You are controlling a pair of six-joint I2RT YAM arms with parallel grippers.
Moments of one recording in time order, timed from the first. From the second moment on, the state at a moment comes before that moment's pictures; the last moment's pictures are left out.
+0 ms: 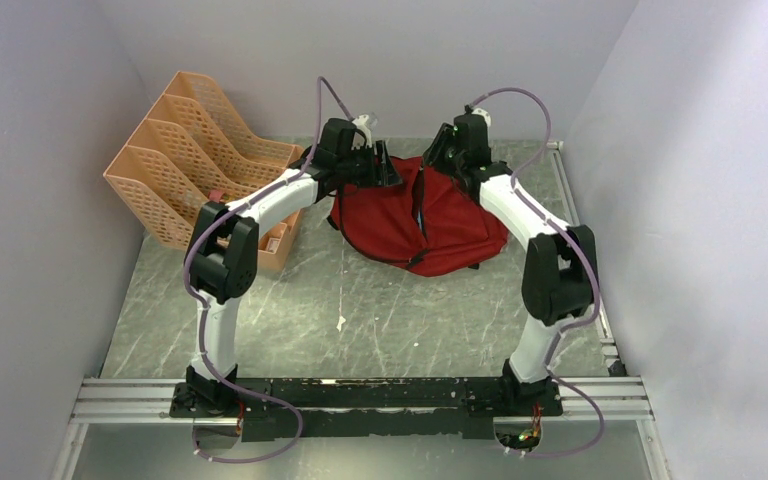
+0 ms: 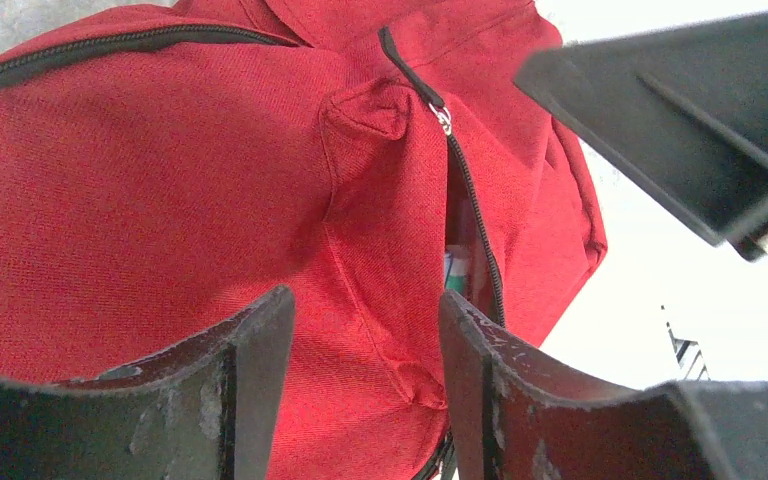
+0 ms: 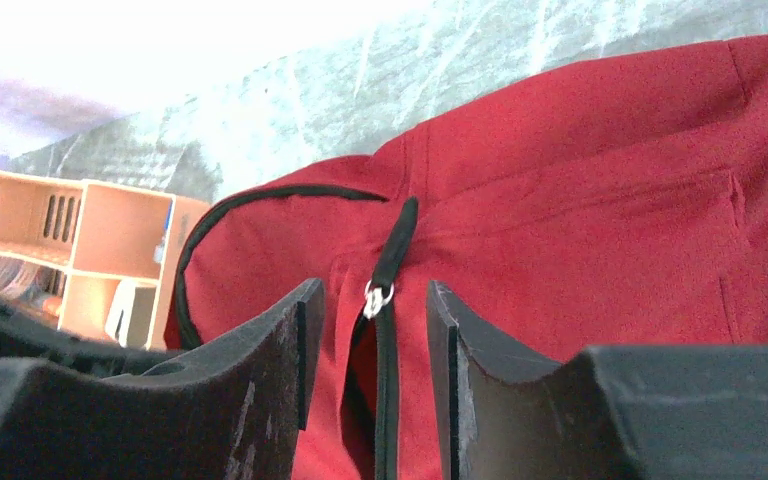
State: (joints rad) left arm -0.53 2.08 1.68 -0.10 0.35 -0.51; right arm 0.30 1.79 1.41 -0.10 0.06 0.54
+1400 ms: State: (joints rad) left arm -0.53 2.08 1.68 -0.10 0.39 -0.52; right arm 0.21 2.08 1.64 -0.14 -0.32 0.57
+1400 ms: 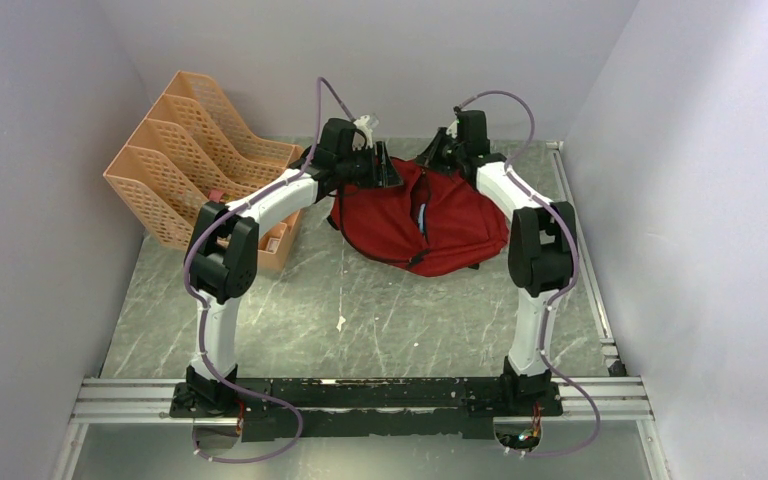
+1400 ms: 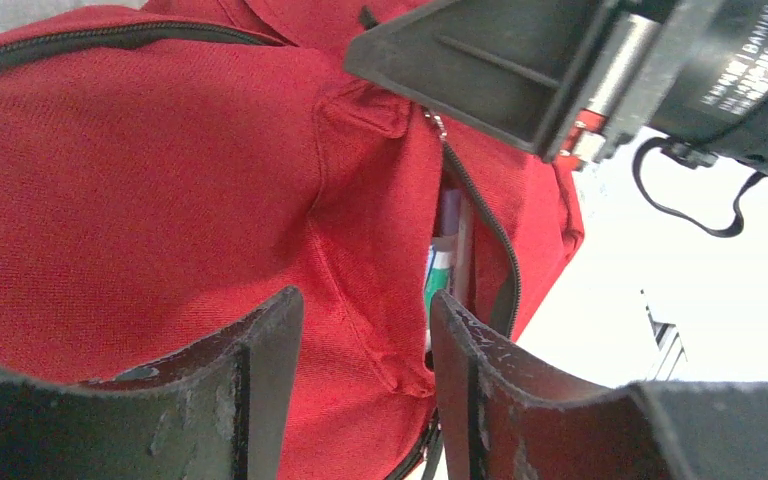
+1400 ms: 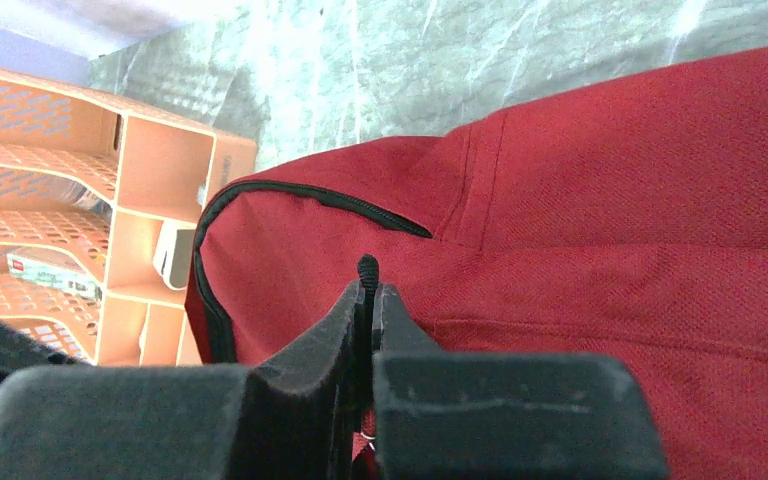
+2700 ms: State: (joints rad) left arm -0.53 2.15 1.72 0.01 0.40 -0.80; right arm 0.21 1.81 1.27 0.24 -0.27 0.51
